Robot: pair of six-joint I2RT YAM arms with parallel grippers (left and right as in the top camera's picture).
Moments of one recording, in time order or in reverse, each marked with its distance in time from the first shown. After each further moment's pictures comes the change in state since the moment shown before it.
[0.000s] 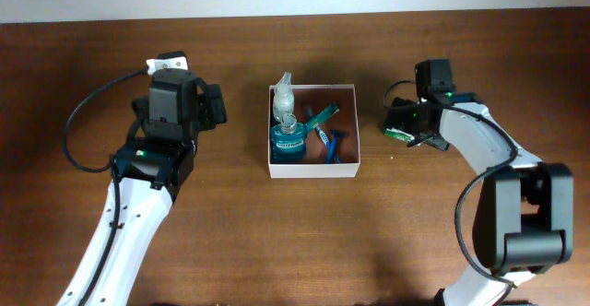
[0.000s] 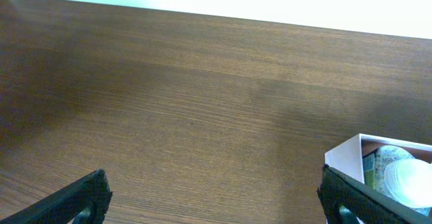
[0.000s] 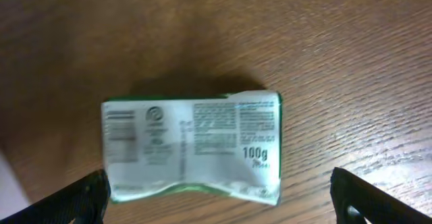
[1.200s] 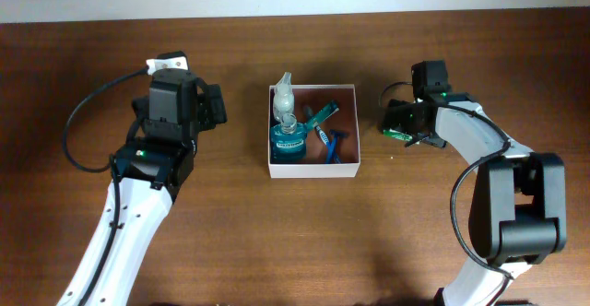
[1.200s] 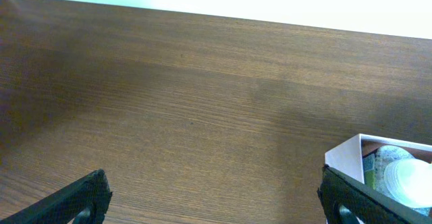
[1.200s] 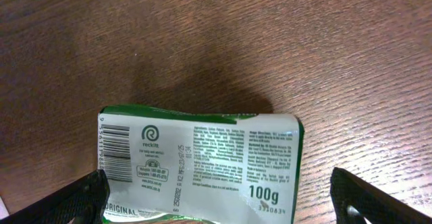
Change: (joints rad) left arm 0.000 0.000 0.000 0.000 0.000 0.000; right arm 0.001 0.046 0.004 0.047 -0.016 -0.087
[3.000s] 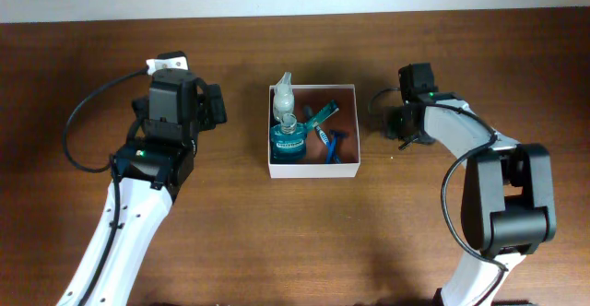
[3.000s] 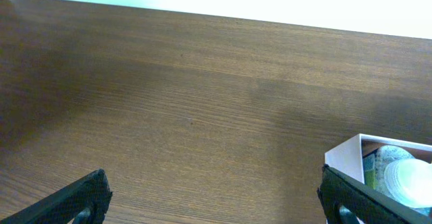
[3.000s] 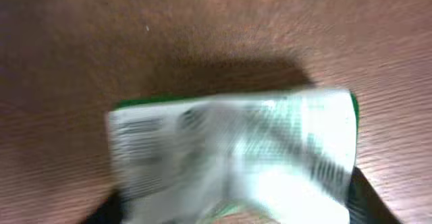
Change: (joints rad) left arm 0.000 0.000 0.000 0.000 0.000 0.000; right arm 0.040 0.054 0.030 -0.029 0.063 -0.099
